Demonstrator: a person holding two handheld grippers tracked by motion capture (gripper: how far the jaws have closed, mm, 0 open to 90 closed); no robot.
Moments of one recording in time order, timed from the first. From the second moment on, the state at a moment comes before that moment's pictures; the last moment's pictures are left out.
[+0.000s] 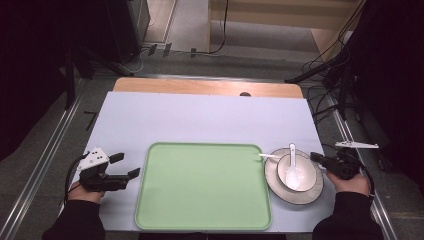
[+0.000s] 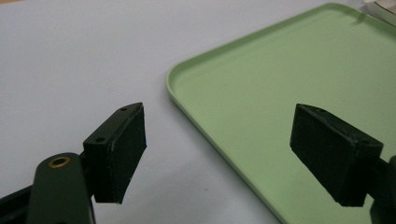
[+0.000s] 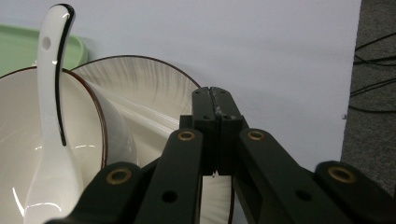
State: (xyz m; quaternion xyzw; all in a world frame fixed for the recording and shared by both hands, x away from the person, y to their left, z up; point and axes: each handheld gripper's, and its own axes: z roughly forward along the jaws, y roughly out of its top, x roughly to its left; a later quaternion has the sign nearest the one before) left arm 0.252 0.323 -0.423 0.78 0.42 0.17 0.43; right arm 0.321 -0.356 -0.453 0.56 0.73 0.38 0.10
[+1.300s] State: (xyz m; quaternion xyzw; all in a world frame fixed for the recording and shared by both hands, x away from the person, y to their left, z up) left arm 0.256 0.318 -0.423 0.78 0.41 0.17 0.43; right arm 0.298 -0.365 -0.452 0.55 0.75 0.36 0.08
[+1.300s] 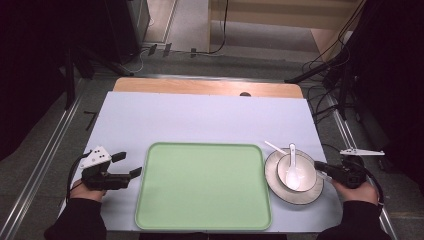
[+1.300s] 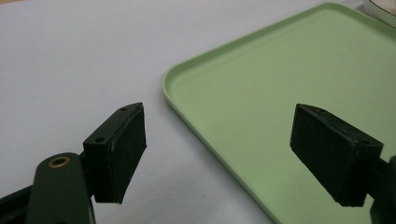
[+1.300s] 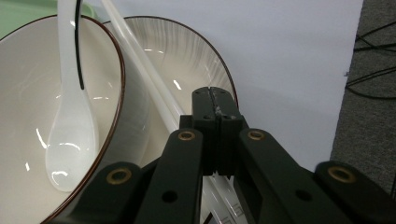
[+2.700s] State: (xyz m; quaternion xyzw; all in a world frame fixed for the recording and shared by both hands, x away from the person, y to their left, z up) left arm 0.262 0.315 -0.423 0.79 0.40 0.16 0.44; right arm 0.272 -0.373 -0.443 0.55 0.74 0.37 0.08
